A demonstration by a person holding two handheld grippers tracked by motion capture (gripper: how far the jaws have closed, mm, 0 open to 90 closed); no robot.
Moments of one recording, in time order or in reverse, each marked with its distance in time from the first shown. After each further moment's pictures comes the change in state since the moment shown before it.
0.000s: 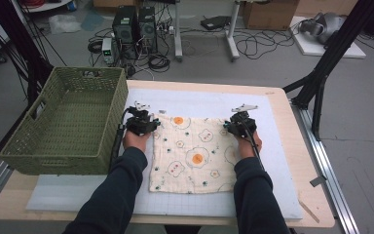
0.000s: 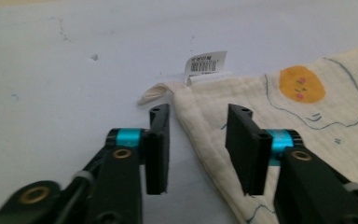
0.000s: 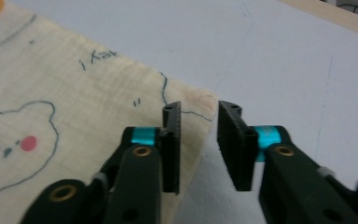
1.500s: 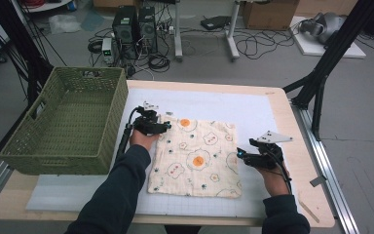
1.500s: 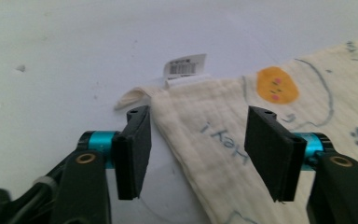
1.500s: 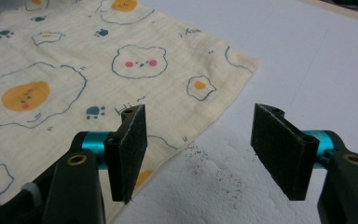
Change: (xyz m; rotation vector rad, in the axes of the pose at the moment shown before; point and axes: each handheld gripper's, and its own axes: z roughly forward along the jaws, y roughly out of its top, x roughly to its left) left arm -0.020 0.008 0.017 0.033 -0.079 0.044; right arm 0.008 -0.070 -0.107 -0.102 0.141 -0.052
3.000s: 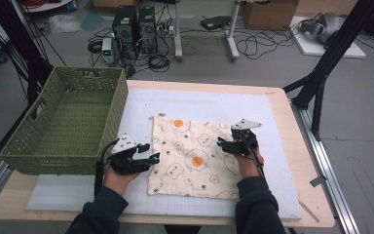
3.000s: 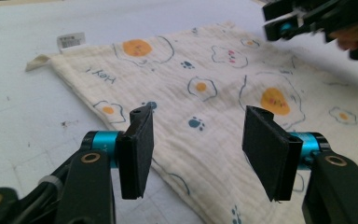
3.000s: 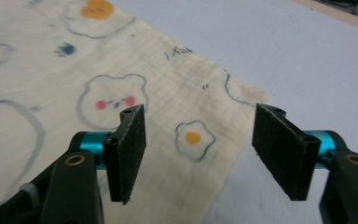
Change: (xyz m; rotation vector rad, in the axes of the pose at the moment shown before) left arm -0.024 -0.079 -0.123 -0.180 -0.260 0.070; right arm 0.022 0.039 0.073 0.054 -0.062 -0.029
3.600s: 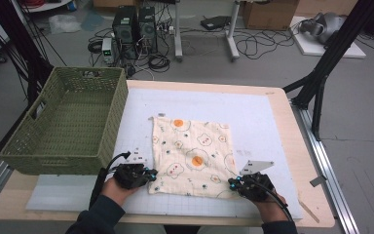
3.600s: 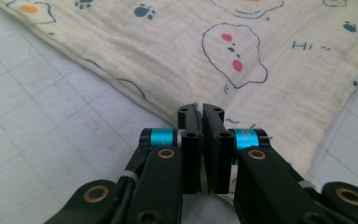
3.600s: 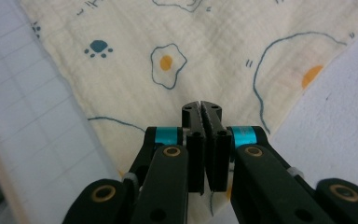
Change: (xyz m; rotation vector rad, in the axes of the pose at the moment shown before) left arm -0.025 -0.020 -0.004 0.344 -0.075 0.100; right arm 0.051 -0.073 -0.099 0.176 0.279 -0.100
